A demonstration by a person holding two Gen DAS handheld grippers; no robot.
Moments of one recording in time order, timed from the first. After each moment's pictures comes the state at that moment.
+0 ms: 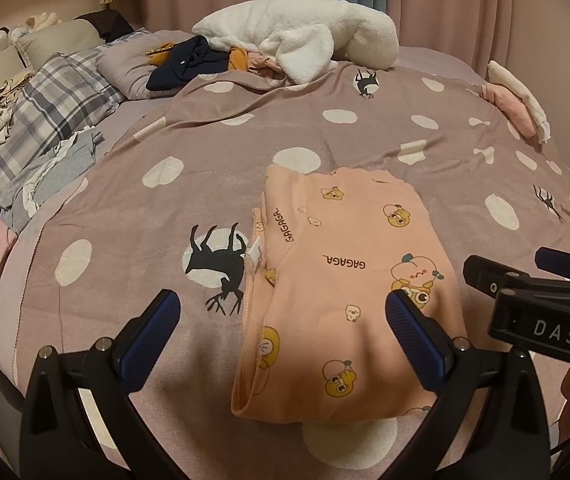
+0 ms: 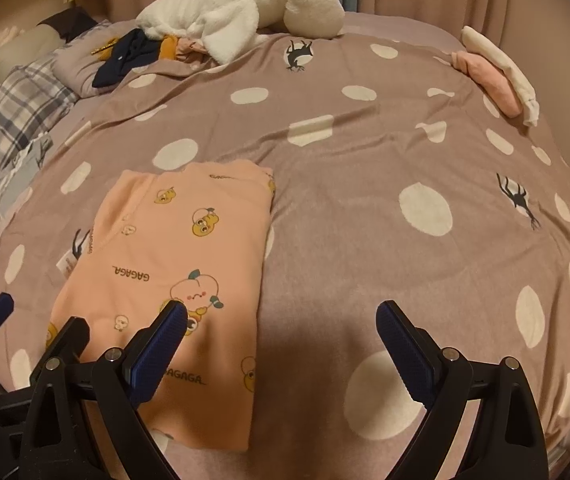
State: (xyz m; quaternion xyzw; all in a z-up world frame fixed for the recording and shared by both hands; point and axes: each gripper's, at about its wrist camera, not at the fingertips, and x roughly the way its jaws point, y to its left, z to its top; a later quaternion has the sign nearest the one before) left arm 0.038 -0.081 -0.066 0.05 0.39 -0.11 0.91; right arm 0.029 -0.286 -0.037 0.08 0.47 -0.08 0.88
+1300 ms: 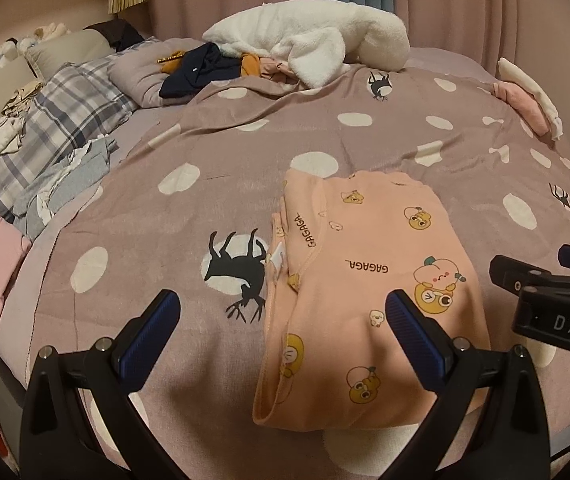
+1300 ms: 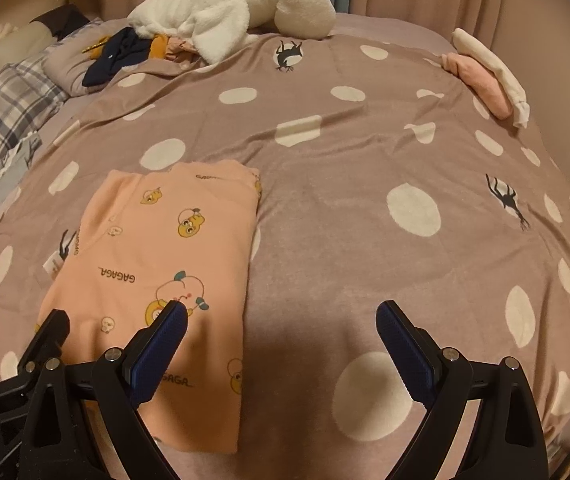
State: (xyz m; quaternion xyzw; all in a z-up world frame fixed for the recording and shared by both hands) left arm 0.040 -0.079 -0.069 0.07 0.38 -0.08 0.92; right arm 0.030 -0.288 -0.038 0.06 0.47 -0.10 0.88
